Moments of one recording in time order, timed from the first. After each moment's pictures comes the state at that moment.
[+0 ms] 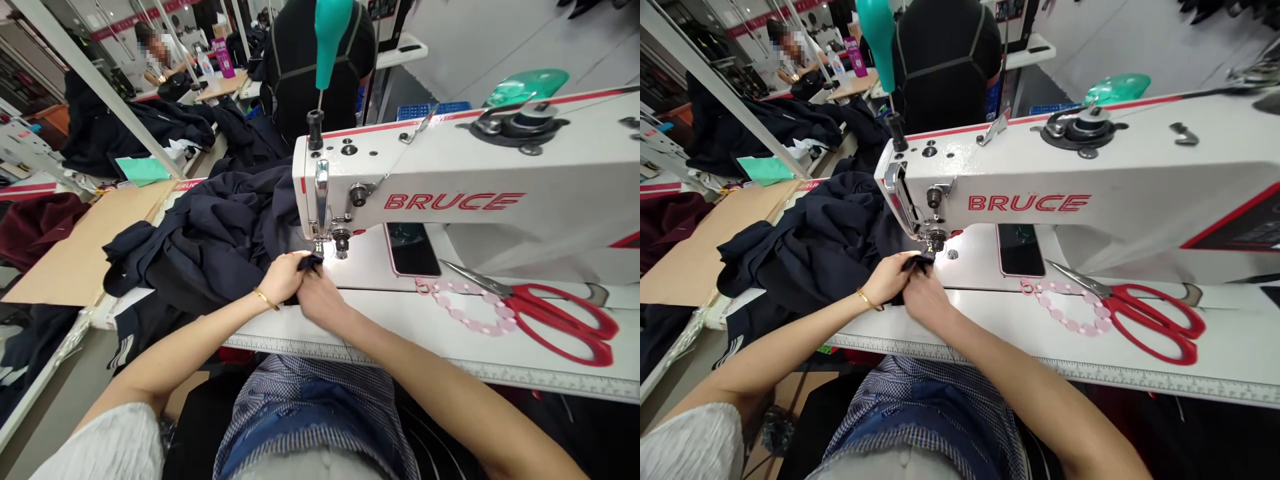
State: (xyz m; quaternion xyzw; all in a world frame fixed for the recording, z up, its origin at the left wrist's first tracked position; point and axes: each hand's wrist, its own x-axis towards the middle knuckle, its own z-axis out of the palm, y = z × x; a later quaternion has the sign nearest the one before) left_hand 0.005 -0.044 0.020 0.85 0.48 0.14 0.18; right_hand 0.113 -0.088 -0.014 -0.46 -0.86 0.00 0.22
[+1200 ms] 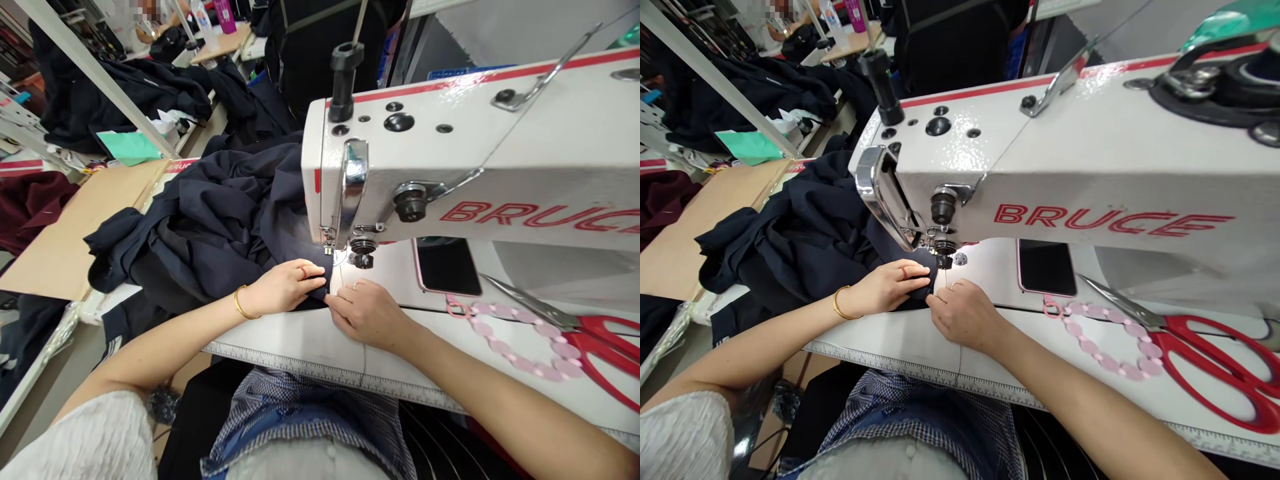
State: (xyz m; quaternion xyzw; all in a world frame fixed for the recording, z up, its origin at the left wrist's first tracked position) left_hand -0.022 -0.028 0.009 0.98 0.17 0.09 0.04; right_hand 0.179 -0.082 -0.015 -0.35 -0.91 -0.03 0.23
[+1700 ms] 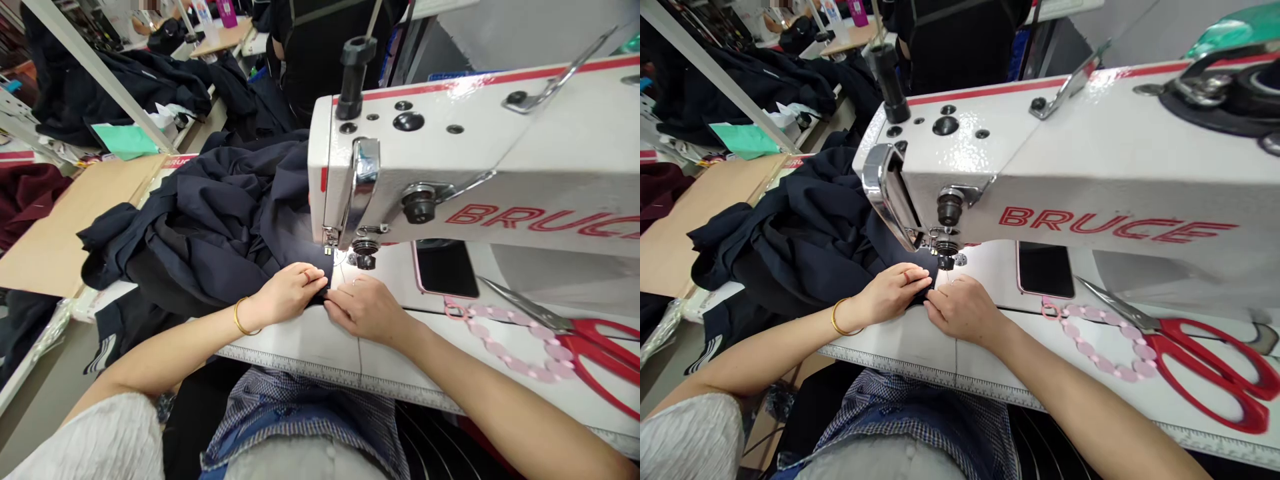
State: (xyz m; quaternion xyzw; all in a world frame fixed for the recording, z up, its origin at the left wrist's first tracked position) left_hand -0.014 -0.041 -0.011 0.97 0.21 0.15 -0.01; right_hand 0.178 -0.075 -0.010 -0.36 -0.90 0.02 0.24
